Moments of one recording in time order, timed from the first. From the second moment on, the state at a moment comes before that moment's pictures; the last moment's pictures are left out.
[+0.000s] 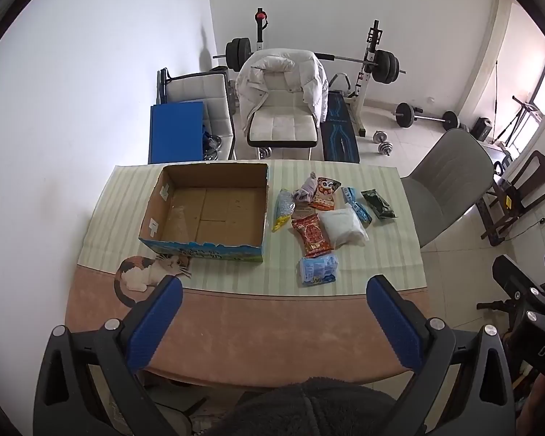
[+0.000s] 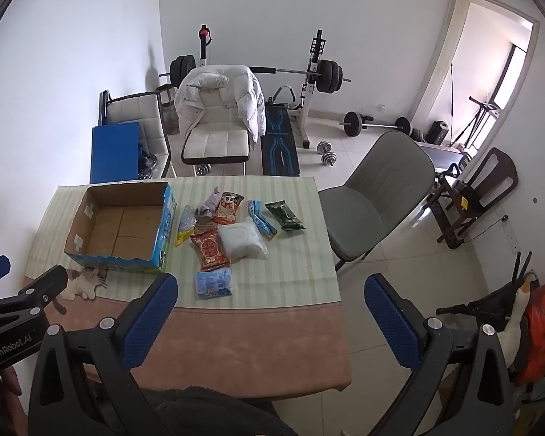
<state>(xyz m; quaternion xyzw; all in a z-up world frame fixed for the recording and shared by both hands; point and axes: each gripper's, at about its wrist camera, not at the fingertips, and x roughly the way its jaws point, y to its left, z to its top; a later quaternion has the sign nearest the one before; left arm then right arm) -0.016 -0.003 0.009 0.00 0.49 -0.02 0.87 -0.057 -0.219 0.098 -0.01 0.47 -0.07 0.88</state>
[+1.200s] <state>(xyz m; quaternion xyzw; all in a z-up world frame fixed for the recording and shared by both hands) -0.008 -0.002 0.015 0.00 0.48 0.00 0.88 -0.054 -0.223 0.081 0.00 0.47 -0.05 0.88</state>
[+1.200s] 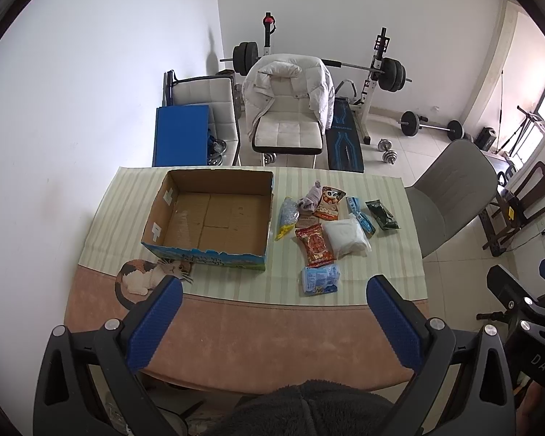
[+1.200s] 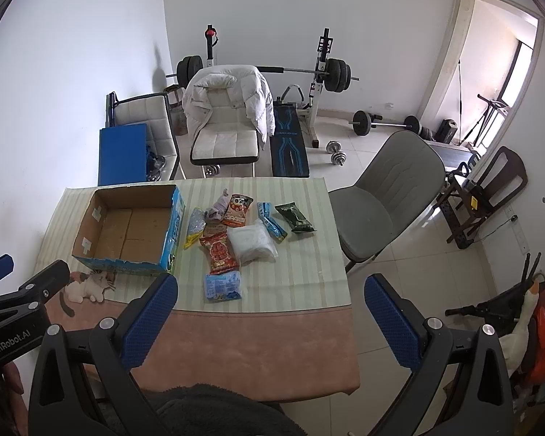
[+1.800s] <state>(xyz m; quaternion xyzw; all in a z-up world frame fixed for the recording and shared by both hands) -0.005 -0.002 0.016 0.00 0.48 0.00 0.88 -0.052 -0.220 0.075 0.00 0.46 -0.05 0.88</state>
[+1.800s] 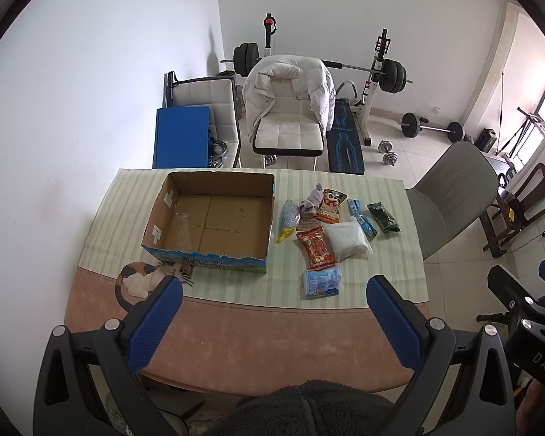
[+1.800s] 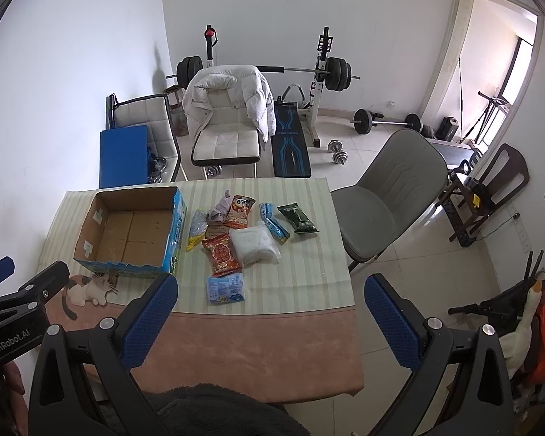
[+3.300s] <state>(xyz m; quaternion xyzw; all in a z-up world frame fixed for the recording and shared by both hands) 0.151 0.042 -0.085 -0.04 0.51 -0.01 0.86 0.088 -0.257 -0.074 0.07 0.54 -0.06 0.84</state>
